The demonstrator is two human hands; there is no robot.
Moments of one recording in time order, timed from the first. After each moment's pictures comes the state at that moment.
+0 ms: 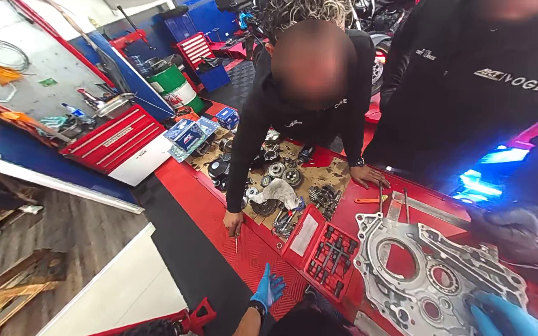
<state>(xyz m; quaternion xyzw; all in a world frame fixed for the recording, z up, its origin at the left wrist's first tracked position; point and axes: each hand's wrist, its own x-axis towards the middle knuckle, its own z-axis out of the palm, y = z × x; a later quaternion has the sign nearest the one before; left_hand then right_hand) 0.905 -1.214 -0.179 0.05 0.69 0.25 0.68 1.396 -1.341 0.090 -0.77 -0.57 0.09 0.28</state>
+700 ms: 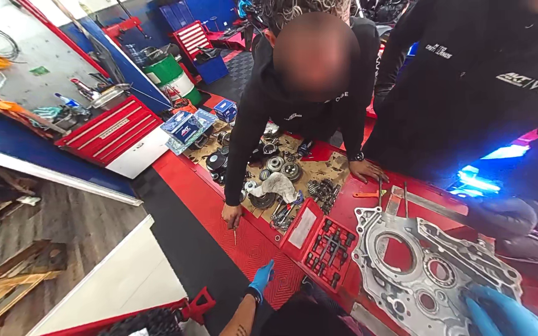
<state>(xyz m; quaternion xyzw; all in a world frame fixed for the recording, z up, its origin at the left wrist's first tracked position) 0.891 -1.209 -0.176 0.24 0.75 0.13 0.60 1.390 -1.335 0.096 -0.76 -0.57 0.10 0.29</state>
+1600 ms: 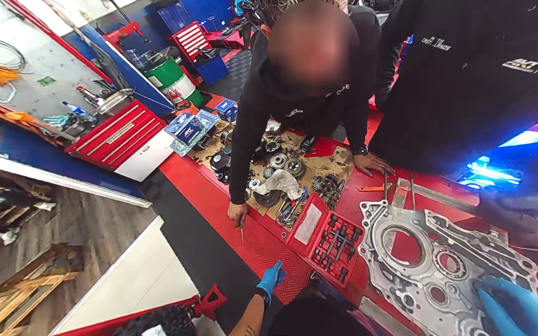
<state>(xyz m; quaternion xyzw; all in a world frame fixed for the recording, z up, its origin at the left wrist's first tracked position) 0.890 -1.219 -0.182 0.21 0.74 0.11 0.63 1.396 -1.336 0.089 -0.75 -0.58 0.10 0.28</state>
